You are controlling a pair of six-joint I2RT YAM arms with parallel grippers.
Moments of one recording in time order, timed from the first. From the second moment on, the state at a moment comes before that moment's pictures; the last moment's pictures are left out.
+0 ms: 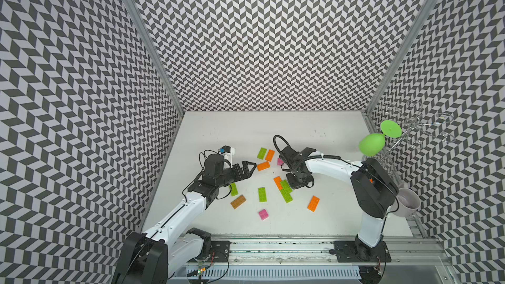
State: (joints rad) left arm -0.31 1.06 0.51 0.00 0.45 -0.65; right arm 0.72 1.87 1.27 -0.93 0.07 0.44
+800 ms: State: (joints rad) left arm -0.31 1.06 0.51 0.02 0.49 -0.65; right arm 0.72 1.85 1.30 -0.97 0.06 0.44
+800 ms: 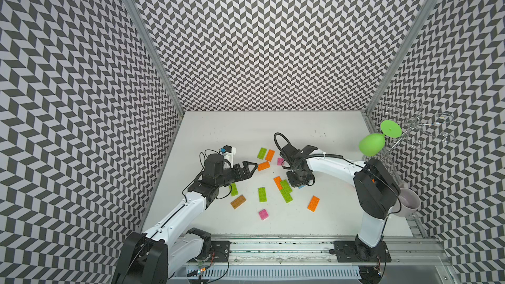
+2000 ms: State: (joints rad) left arm -0.31 1.06 0.51 0.02 0.49 -0.65; right arm 0.71 1.87 1.26 -0.96 0.09 0.40
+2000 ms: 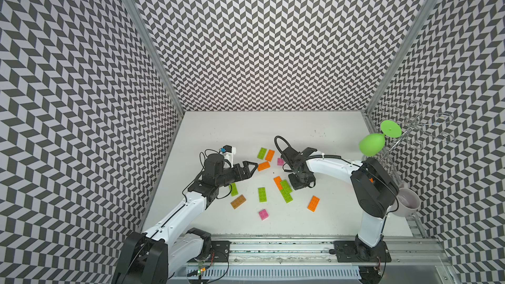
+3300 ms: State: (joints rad) left arm -0.01 1.08 0.43 0.06 0.65 -0.73; right arm 0.82 2.07 1.65 -1.07 0.02 0.32
